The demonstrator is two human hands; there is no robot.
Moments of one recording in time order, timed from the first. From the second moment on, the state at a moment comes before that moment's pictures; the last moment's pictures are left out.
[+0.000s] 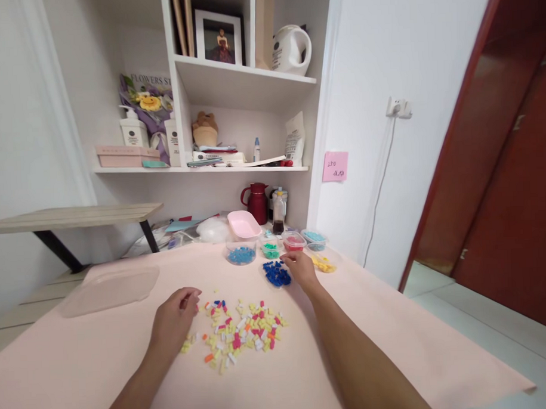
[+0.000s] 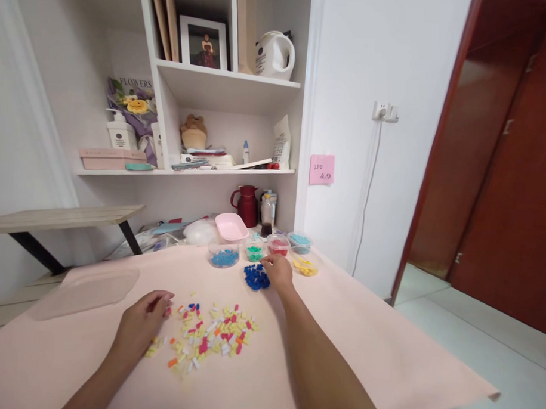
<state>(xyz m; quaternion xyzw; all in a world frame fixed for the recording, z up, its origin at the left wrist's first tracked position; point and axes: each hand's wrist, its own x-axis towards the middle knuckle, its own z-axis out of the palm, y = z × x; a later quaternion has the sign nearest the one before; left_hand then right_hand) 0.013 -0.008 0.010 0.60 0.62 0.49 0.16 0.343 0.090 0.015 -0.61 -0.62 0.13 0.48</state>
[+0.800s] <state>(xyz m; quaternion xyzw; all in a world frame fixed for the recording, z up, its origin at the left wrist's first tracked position) 0.014 -0.003 -0.001 0.75 0.54 0.36 0.12 0.234 0.031 0.009 -0.31 -0.90 0.10 0.28</state>
